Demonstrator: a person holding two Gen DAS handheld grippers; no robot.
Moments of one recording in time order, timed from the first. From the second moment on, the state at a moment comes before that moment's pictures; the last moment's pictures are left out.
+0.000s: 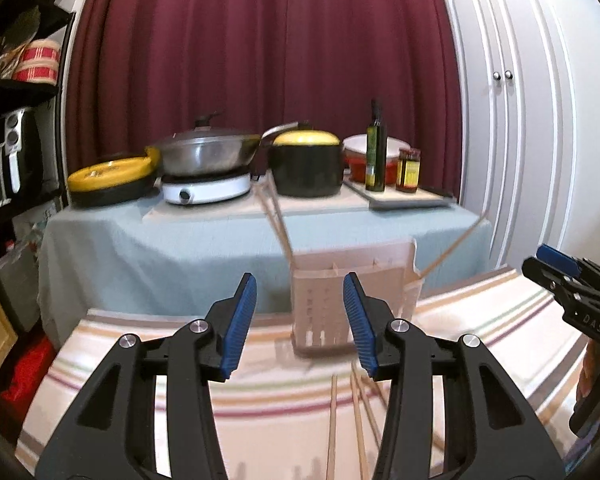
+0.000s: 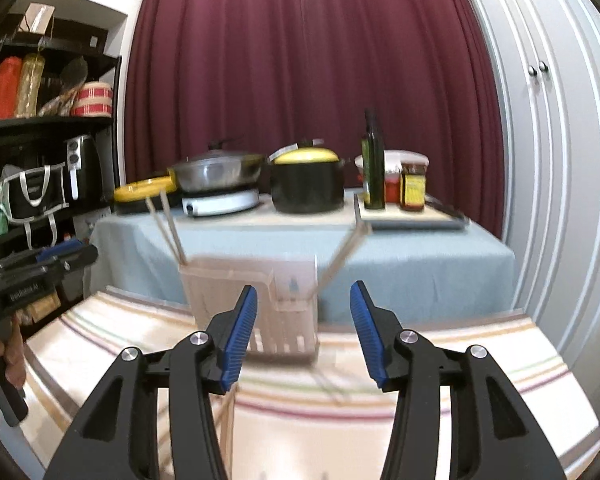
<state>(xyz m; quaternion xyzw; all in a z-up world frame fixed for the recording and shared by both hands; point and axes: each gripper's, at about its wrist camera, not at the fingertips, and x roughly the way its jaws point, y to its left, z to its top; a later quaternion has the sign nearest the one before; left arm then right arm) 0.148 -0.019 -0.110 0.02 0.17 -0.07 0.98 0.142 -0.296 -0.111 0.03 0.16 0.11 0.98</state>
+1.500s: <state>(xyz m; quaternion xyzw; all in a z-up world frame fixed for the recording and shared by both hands) 0.062 -0.008 -0.244 0.01 0.30 -0.04 0.95 0.060 -0.261 -0.249 -0.01 0.31 0.14 0.94</state>
